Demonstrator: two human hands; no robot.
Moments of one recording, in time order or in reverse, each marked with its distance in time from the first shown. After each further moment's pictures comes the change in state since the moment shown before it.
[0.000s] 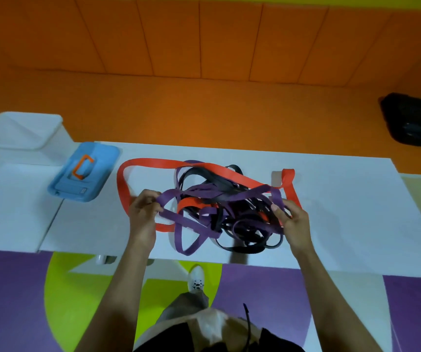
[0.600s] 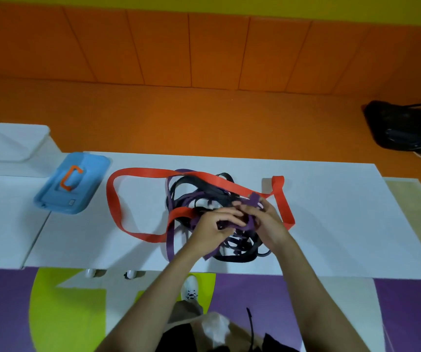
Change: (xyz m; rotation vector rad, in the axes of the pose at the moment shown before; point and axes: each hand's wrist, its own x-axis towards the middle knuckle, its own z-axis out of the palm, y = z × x) left_hand -0.036 -0.011 0.123 0.316 -0.723 0.343; right_hand 0.014 -0.044 0.039 0.453 -0.261 0.327
